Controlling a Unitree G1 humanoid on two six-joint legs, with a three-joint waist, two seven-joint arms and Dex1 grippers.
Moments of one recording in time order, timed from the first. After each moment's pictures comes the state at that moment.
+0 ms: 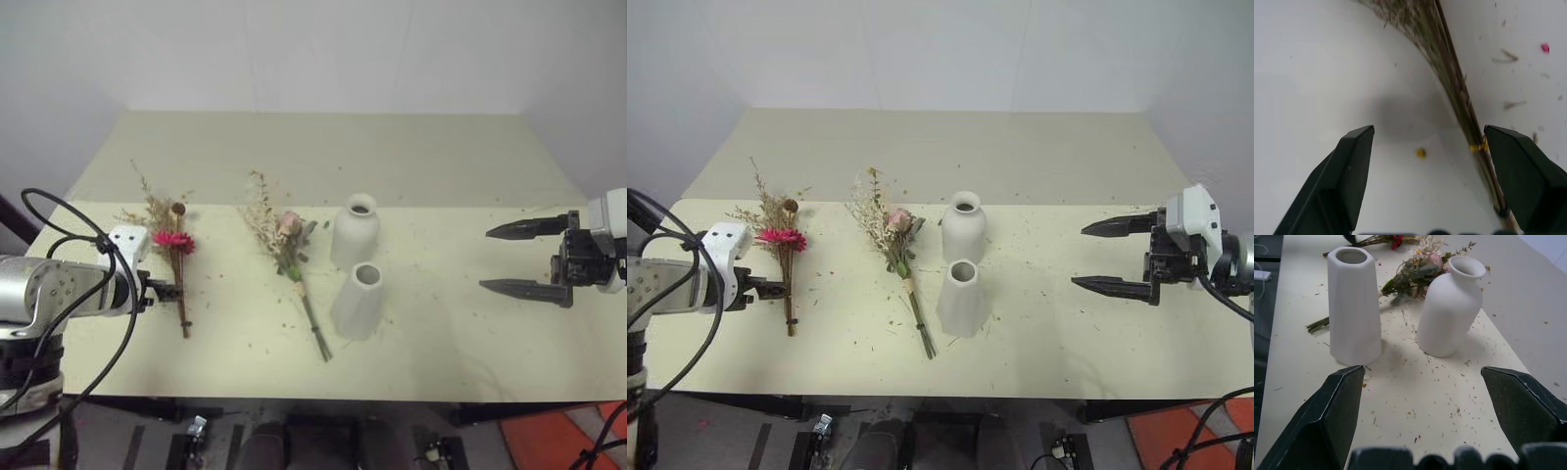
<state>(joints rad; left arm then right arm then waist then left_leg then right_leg) -0.55 0.85 0.18 -0.08 -0.65 1.61 -0.15 -0.40 -1.03 -0.24 0.12 0.53 0.16 1.50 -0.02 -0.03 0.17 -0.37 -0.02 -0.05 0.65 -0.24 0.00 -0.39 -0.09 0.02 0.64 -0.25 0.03</state>
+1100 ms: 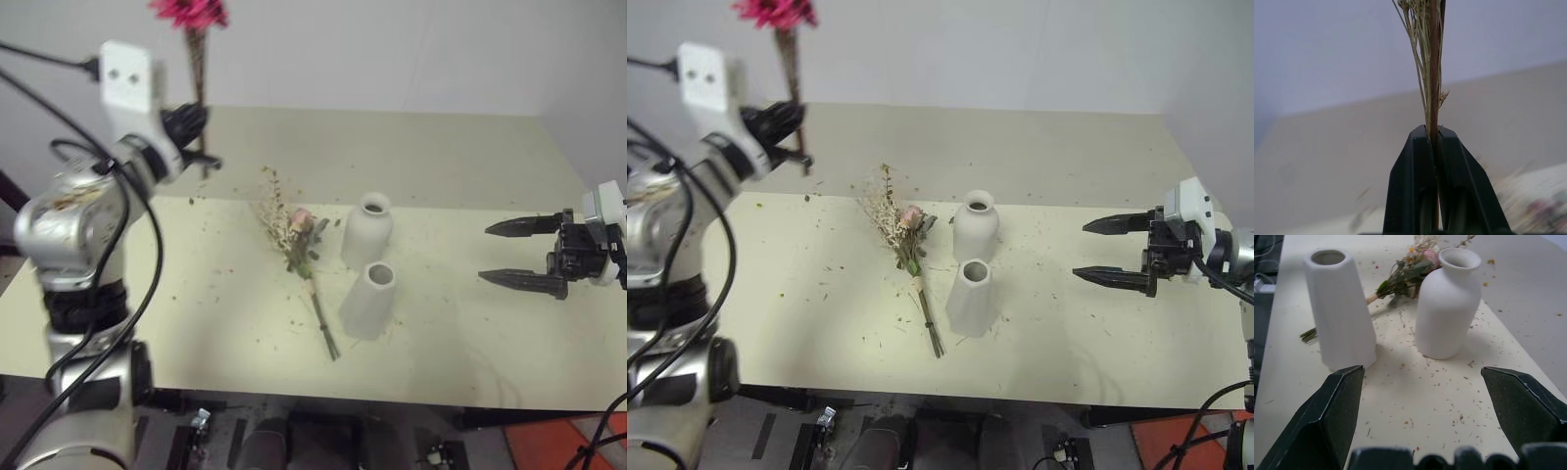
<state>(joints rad) -0.94 0.53 0.17 -0.14 -0.43 0.89 -0.31 -0.44 -1.03 -0.21 0.23 0.52 0.18 1.48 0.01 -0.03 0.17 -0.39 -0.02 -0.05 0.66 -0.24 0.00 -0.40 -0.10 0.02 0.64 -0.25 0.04</state>
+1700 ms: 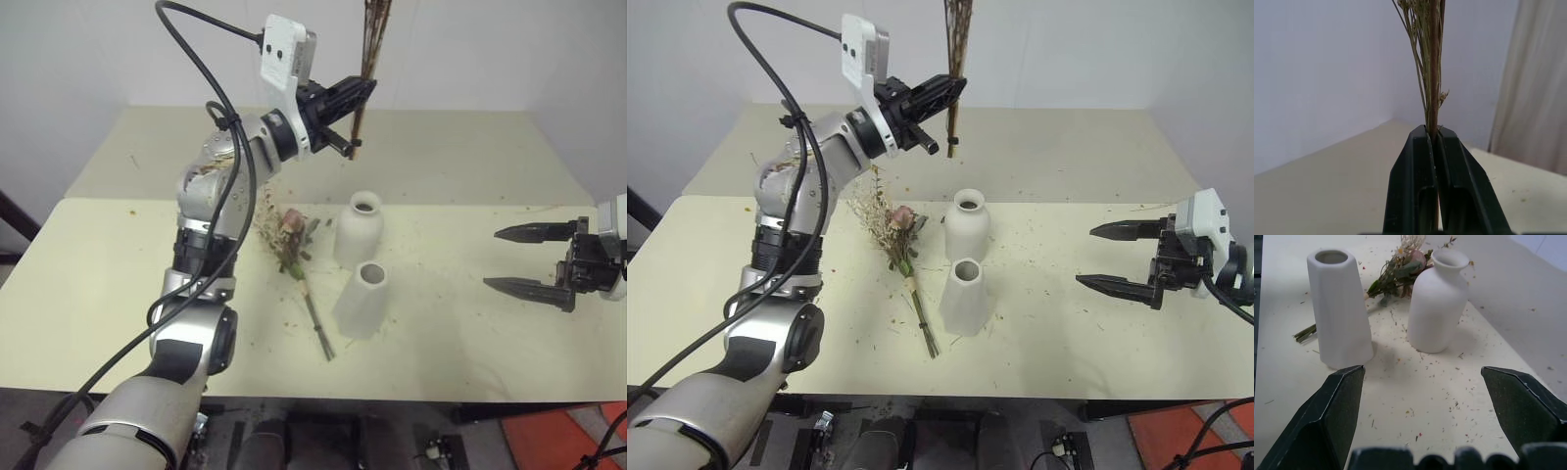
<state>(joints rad) -1.15 0.18 0.06 0.31 -0.44 0.49 -0.66 -0.26 -1.03 -0.34 0.04 0.57 0.23 1.39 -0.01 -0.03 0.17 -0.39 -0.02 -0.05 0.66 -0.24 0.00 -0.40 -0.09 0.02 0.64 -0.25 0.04</state>
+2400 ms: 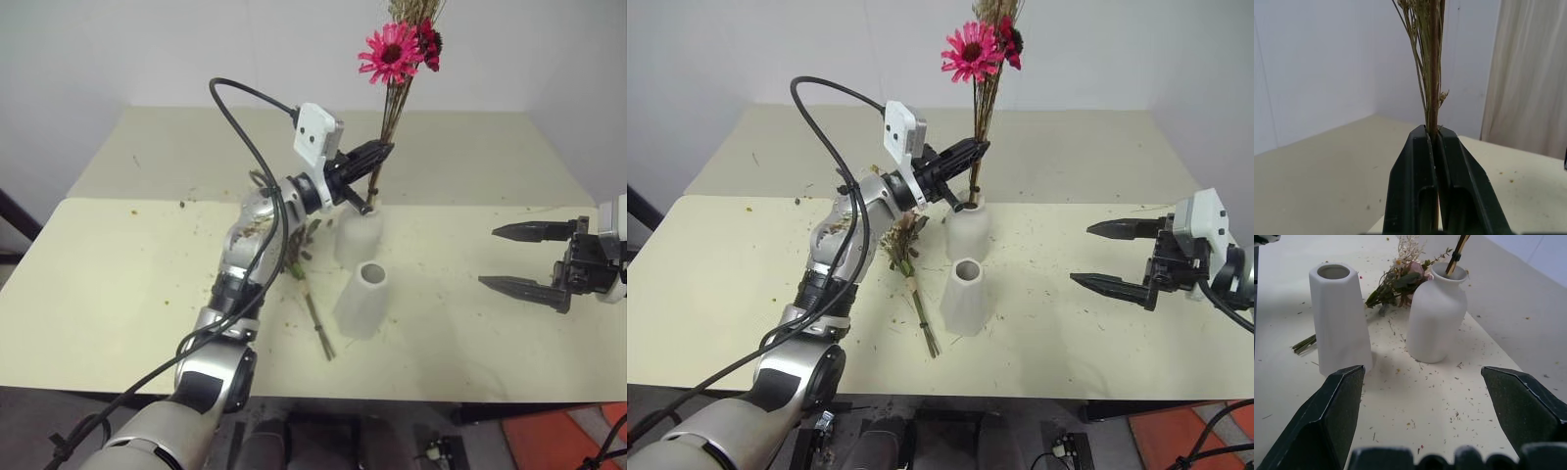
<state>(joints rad) -0.94 0.07 -0.03 0.32 -0.33 0.26 -0.69 -0.23 -1.01 -0.37 -0.05 0.60 0.27 1.32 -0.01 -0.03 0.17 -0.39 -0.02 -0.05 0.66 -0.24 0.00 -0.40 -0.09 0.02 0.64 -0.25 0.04</state>
